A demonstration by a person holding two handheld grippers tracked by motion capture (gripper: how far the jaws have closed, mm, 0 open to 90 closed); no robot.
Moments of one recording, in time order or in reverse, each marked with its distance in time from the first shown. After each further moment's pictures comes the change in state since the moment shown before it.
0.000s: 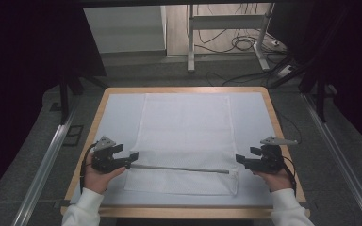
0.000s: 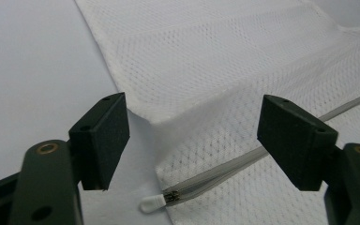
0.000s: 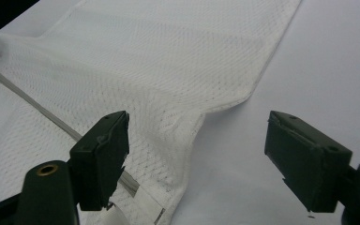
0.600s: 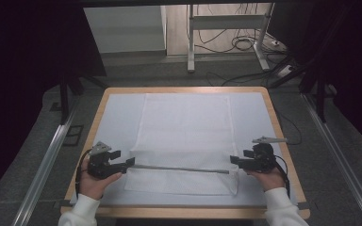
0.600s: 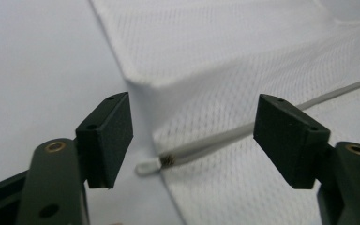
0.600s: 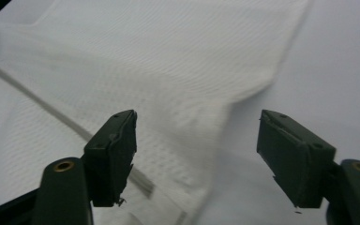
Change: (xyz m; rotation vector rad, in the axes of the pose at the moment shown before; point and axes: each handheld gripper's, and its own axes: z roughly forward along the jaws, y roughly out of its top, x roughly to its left) left arm -0.003 -0.006 -0.010 0.015 -0.011 -0.039; right arm 0.007 0.001 0.011 0.071 -0.016 0.045
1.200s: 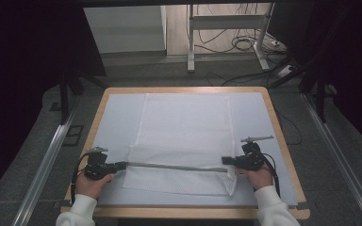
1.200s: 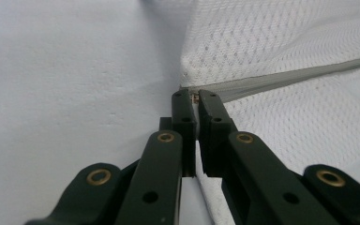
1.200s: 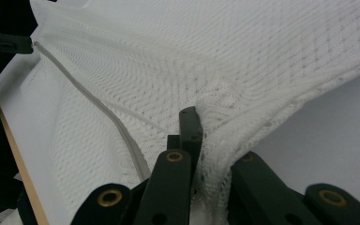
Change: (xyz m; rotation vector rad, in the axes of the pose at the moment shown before) left arm 0.030 -0.026 0.010 0.188 -0.068 -0.177; right arm 0.006 0.002 0.043 0.123 0.253 0.079
